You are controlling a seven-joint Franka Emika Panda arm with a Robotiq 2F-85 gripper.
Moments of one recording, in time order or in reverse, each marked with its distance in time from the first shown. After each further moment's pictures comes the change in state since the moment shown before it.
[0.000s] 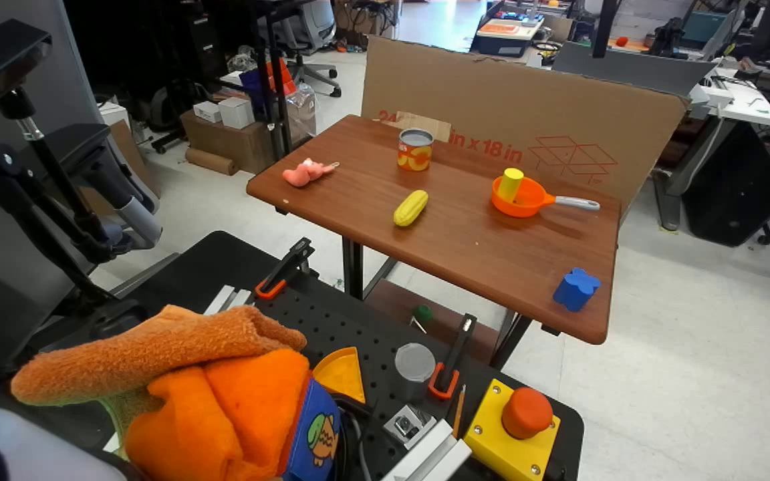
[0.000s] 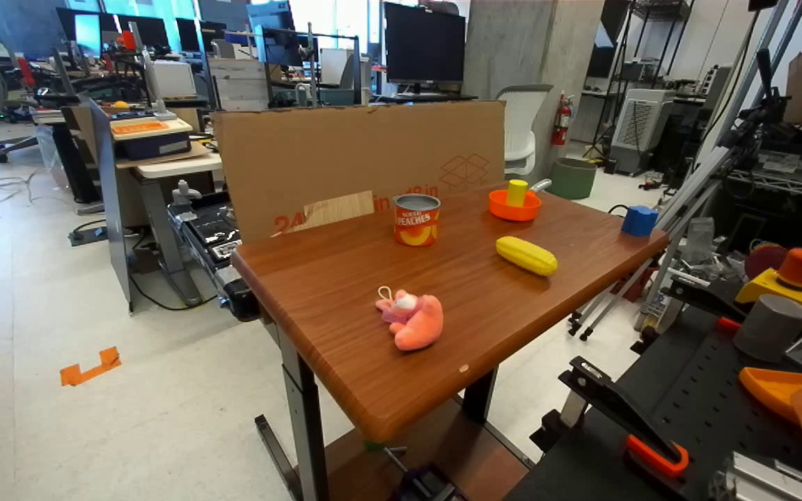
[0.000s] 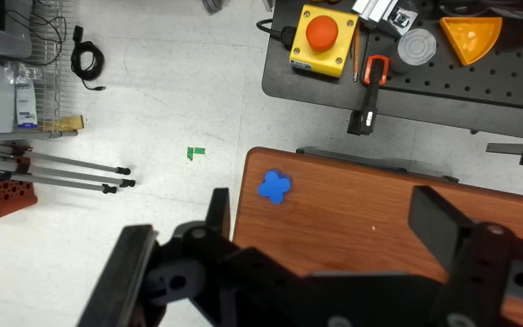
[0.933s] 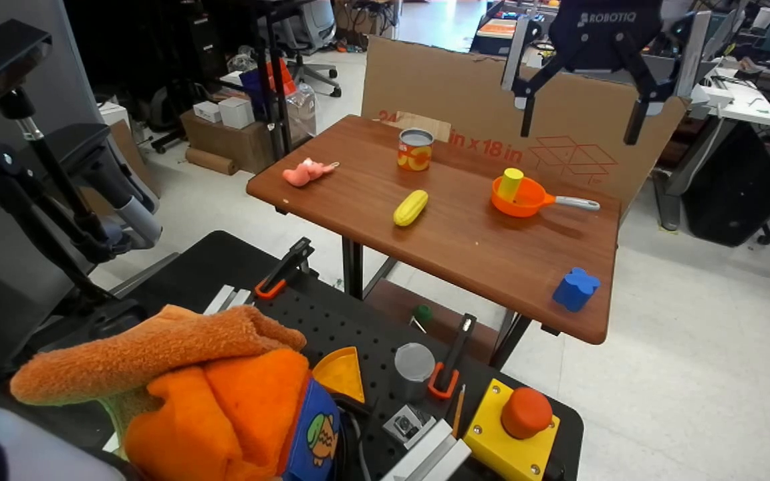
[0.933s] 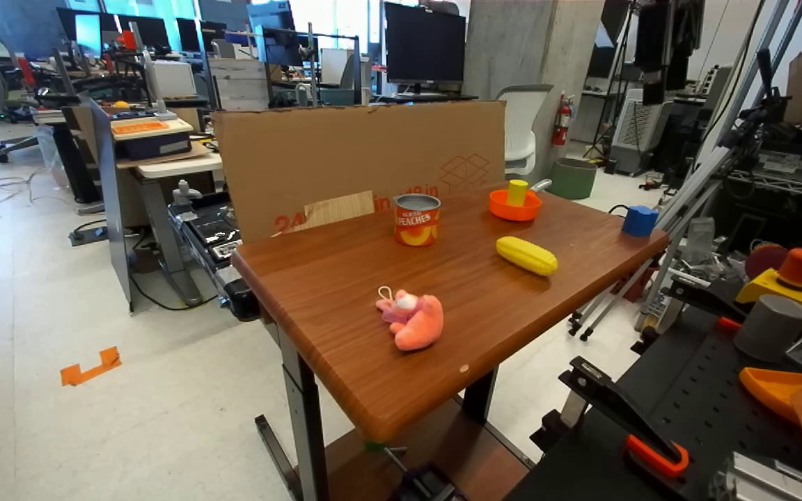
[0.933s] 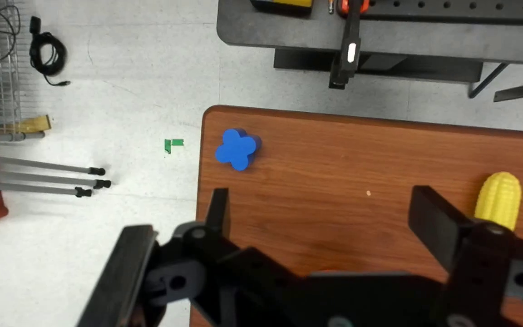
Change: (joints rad) arm 0.037 0.258 0.018 0.025 0.056 0.205 0.155
